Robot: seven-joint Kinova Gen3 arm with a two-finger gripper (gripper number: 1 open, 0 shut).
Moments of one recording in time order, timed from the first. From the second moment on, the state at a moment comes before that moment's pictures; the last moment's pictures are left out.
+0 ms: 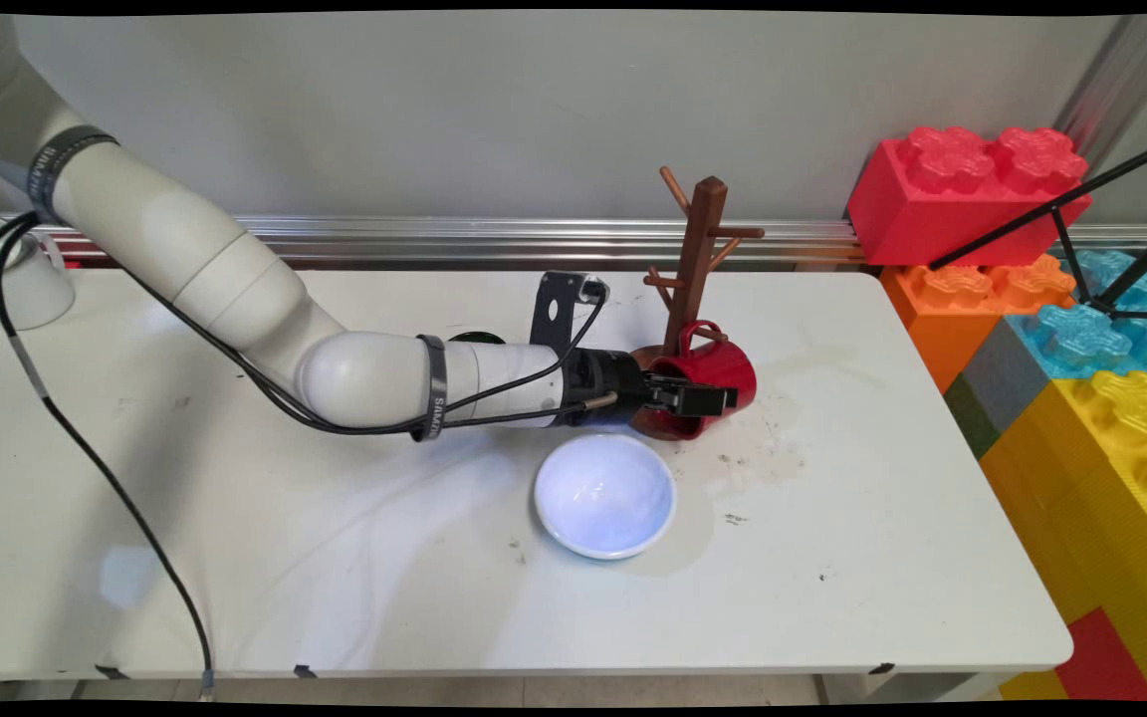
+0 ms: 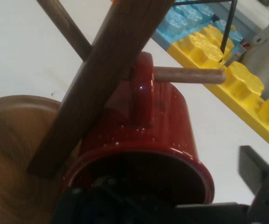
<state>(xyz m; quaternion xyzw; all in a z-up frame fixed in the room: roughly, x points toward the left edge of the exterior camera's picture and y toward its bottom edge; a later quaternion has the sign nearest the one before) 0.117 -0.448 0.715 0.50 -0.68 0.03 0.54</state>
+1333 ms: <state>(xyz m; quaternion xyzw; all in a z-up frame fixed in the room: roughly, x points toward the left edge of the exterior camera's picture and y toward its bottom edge) 0.119 -0.447 0.720 0.51 -0.67 0.03 0.54</state>
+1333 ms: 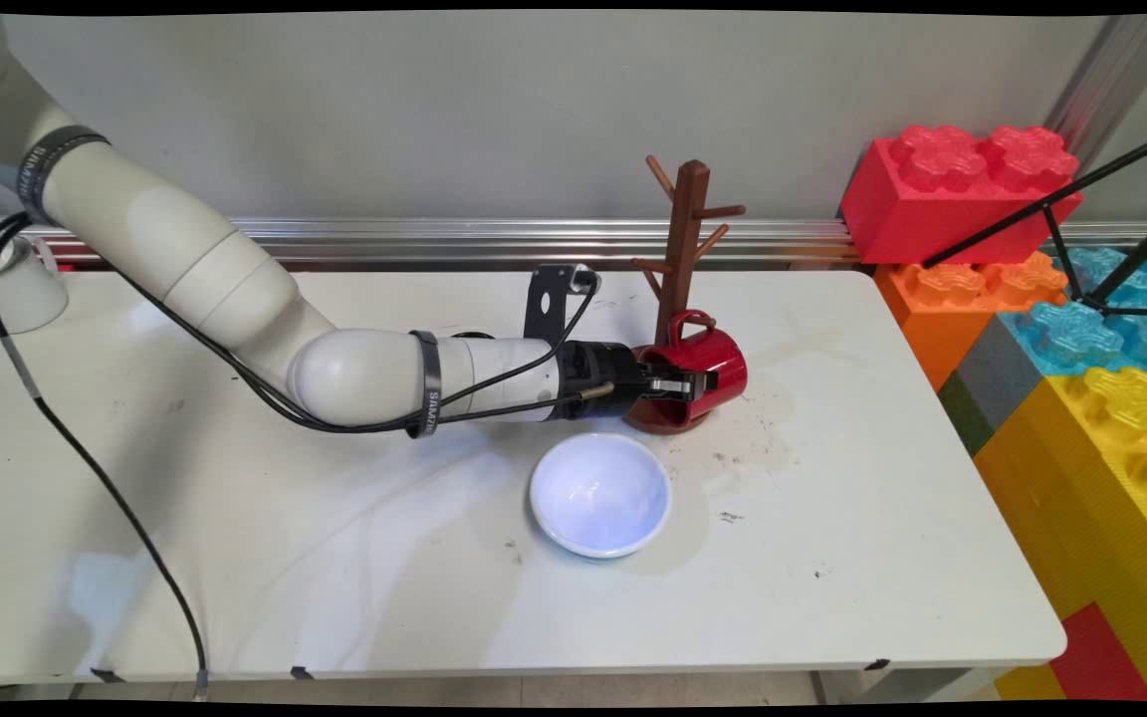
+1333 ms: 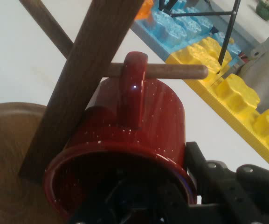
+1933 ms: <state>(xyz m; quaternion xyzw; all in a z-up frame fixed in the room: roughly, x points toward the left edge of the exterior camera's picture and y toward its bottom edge) 0.124 -0.439 0.735 0.51 -0.66 0.01 0.55</state>
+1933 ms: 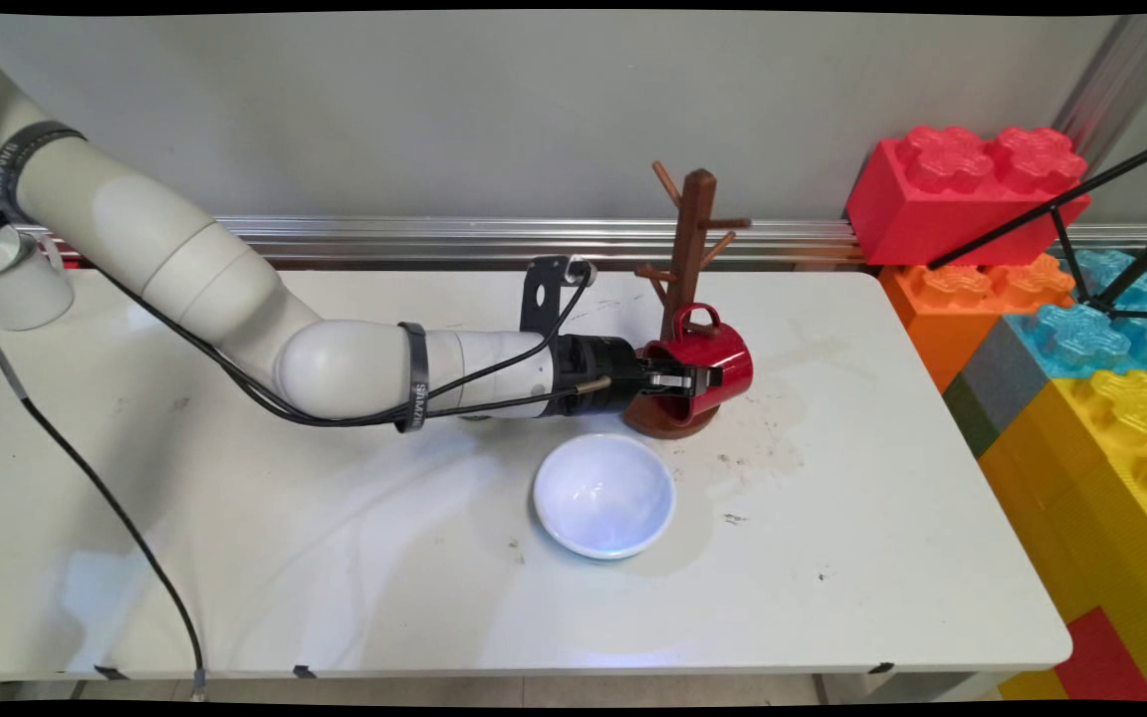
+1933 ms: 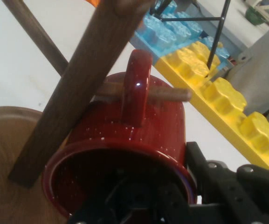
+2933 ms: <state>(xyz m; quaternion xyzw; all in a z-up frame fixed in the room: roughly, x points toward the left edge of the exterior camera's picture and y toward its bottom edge) 0.105 -0.409 0.758 0.49 -0.66 -0.04 0.57</state>
